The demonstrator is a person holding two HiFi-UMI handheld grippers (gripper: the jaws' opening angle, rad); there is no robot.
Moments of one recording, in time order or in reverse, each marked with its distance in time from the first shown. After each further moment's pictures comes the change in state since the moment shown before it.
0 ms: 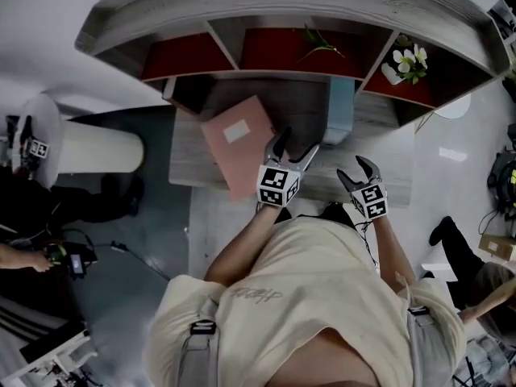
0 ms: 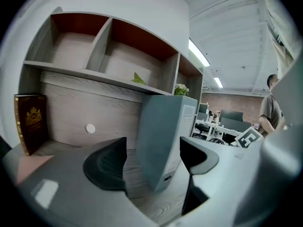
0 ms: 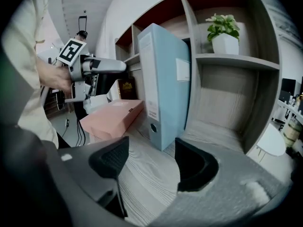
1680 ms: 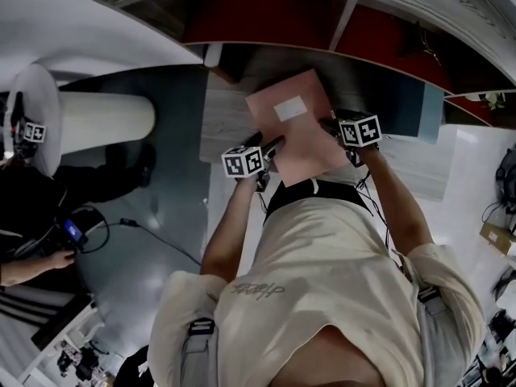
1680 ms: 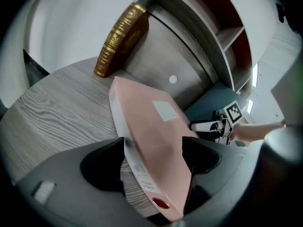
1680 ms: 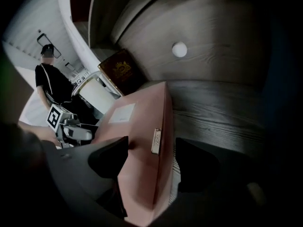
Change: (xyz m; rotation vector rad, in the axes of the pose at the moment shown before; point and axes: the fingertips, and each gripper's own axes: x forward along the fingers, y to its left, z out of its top) left arm -0.142 0.254 -0.180 -0.555 0.434 0.125; right arm 0.231 0.117 0.080 0.341 0.353 0.263
